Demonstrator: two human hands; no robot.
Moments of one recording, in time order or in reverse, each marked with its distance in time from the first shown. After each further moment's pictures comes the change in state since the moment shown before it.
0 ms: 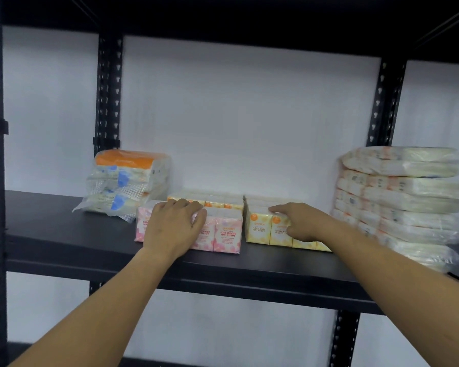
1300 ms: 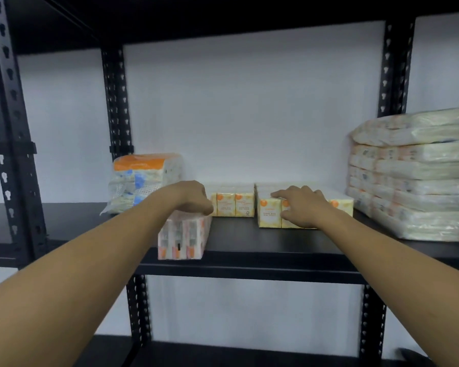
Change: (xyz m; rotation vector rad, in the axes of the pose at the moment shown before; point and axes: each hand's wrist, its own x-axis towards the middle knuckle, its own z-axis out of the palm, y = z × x) left_hand 0.048 0.022 -0.075 0.053 -0.718 -0.165; right_hand -0.006 -0.019 0.014 -0.004 0.111 0.018
